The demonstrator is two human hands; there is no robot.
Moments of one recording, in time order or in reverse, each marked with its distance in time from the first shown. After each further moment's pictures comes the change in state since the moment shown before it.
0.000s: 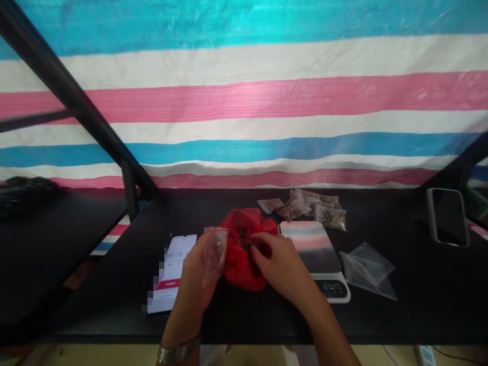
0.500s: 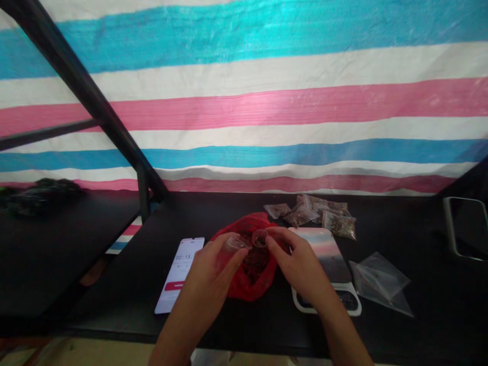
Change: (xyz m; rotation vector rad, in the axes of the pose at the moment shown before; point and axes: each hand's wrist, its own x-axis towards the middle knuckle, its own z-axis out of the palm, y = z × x) left_hand -0.023 0.028 -0.006 0.975 -0.279 0.413; right_hand 0.005 0.008 -0.010 0.448 0.134 0.014
